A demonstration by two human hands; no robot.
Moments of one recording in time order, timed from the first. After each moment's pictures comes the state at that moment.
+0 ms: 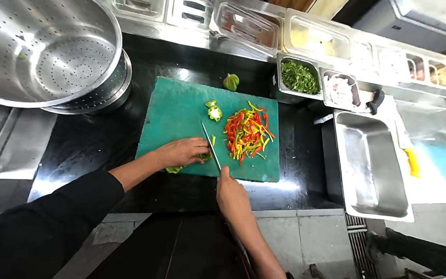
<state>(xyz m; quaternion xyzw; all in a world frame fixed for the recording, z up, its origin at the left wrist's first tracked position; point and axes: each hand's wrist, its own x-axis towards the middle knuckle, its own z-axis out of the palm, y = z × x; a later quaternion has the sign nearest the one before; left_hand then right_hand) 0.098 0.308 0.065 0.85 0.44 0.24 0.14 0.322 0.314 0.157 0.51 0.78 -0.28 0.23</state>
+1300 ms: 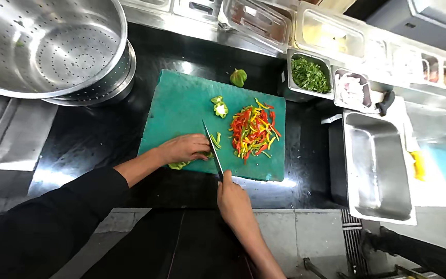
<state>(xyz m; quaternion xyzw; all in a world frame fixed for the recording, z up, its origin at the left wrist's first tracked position) 0.093 0.306 0.047 0.84 0.41 0.33 0.11 0.318 0.307 0.161 0.51 0.76 -0.31 0.26</state>
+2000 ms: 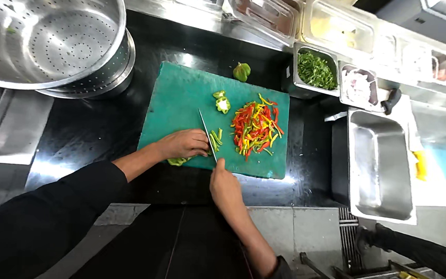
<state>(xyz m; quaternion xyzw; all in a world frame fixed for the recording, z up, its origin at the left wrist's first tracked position) 0.087 0.306 0.045 0.84 0.37 0.37 0.12 0.300 0.306 0.138 0.52 0.78 -0.28 0.21</state>
